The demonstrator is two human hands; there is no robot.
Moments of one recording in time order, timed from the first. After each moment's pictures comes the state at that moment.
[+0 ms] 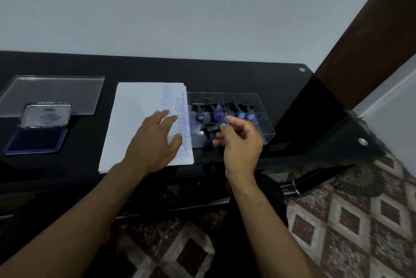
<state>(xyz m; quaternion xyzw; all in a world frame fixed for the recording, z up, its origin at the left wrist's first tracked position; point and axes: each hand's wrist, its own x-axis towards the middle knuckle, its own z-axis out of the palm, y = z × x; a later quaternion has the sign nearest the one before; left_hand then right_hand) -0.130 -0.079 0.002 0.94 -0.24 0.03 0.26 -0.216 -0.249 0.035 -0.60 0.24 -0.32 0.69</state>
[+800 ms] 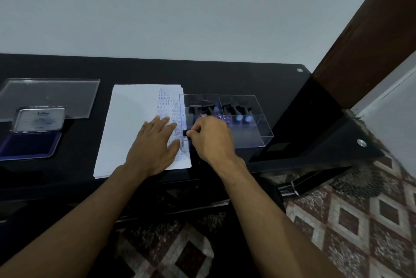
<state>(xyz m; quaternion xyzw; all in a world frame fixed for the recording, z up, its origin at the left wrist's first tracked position) -0.107 -0.085 -0.037 0.95 -0.27 0.01 0.17 -0.169 -0.245 0.040 -0.95 0.15 -0.08 0.26</state>
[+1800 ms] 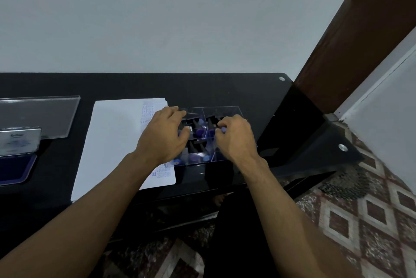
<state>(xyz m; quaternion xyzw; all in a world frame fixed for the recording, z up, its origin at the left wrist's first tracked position) -0.093 -0.153 0.027 0.91 -0.30 0.05 0.28 -0.168 -0.340 0.043 -0.95 0.18 -0.16 0.19</state>
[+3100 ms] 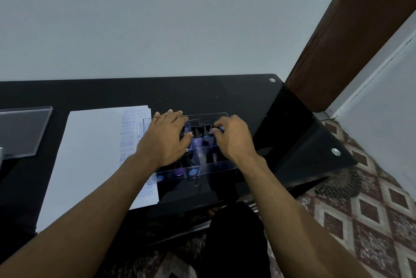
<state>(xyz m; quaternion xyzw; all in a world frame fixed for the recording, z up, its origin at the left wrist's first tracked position) -0.054 -0.208 0.007 0.91 -0.36 0.03 0.19 -0.144 -0.391 0.036 -0.96 0.18 -0.14 0.18</state>
